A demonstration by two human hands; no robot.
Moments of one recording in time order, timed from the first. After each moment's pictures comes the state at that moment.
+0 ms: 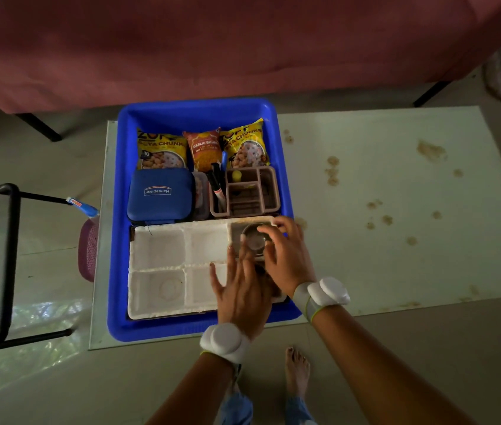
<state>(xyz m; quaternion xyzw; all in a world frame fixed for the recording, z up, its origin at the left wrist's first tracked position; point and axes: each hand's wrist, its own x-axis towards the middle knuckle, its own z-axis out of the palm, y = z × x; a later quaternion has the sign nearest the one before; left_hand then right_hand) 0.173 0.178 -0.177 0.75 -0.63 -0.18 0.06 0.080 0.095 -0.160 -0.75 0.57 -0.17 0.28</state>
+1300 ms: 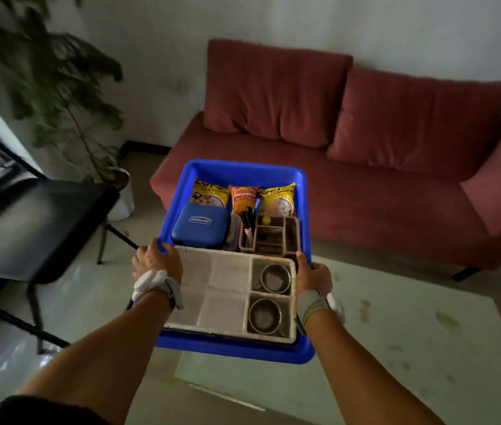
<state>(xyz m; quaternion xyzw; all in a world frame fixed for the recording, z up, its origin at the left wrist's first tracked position) 0.453 0.183 0.115 0.91 -0.11 -0.05 0.39 0.214 0.073 0.125 -0.45 0.72 -0.32 0.42</state>
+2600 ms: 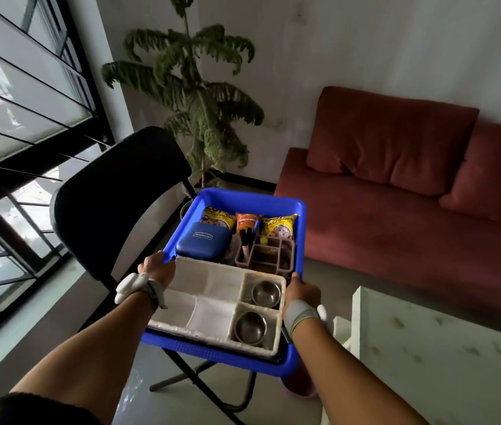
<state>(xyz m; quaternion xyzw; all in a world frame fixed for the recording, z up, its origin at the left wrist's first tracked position) 0.987 0.390 0.125 0.92 -0.17 -0.15 0.32 0.744 0.265 0.131 -0.43 0.72 -0.28 0.47</state>
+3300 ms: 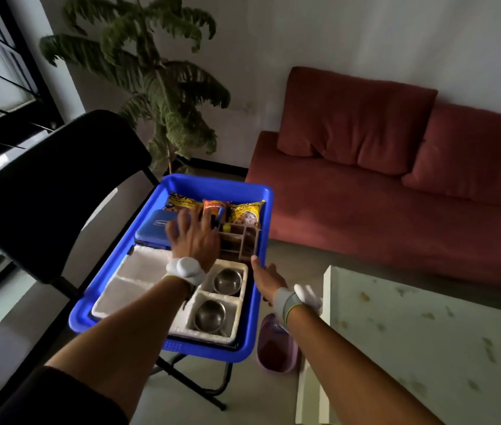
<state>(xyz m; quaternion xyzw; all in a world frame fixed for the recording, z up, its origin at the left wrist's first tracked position) 0.877 0.298 0.160 0.85 -0.48 0.10 0.18 0.713 0.250 0.149 -0.60 0.62 -0.02 0.51</state>
